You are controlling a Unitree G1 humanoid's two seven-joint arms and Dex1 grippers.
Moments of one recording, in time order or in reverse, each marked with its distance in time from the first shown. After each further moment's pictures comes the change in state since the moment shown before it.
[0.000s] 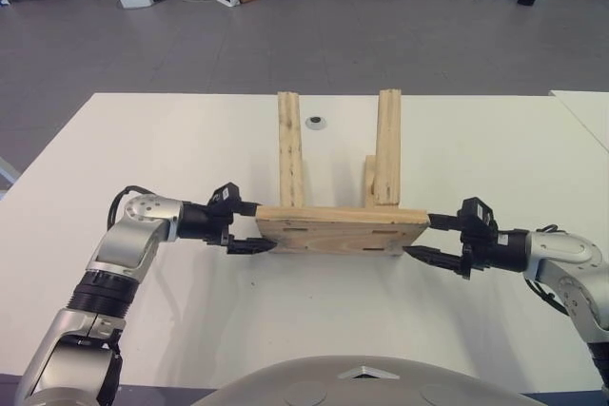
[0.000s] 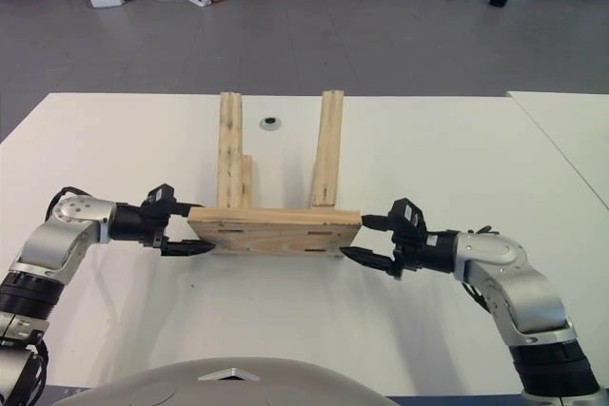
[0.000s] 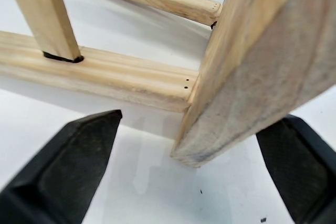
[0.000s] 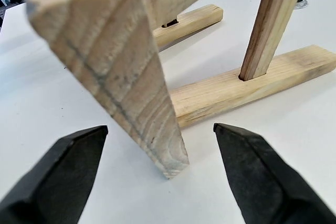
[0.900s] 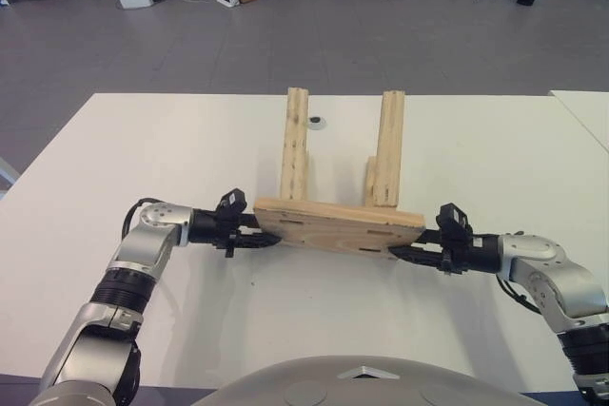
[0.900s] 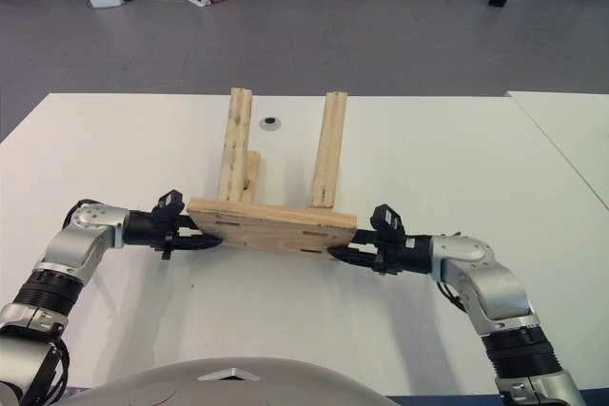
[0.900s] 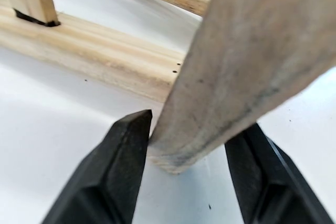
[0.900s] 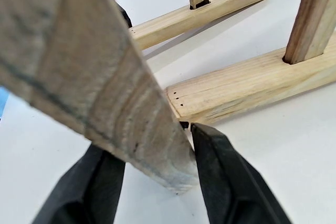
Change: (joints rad) left arm -0.035 -0.082 -0.030 0.197 0.015 -0.087 -0.024; right arm -0.086 0.101 0.165 0.140 -0.052 -0.048 0.018
